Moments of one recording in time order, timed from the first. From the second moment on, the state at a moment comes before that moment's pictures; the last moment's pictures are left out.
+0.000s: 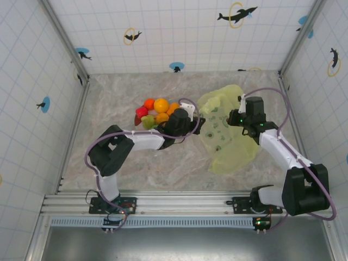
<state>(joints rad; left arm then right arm) -0.84 1.88 1.03 0.46 0.16 -0.58 0.22 1.28 0.82 -0.24 -0.11 0.23</state>
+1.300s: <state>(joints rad) -0.81 1.78 0.99 0.53 0.23 -1.00 0.62 1.29 0.51 0.07 0.54 0.21</state>
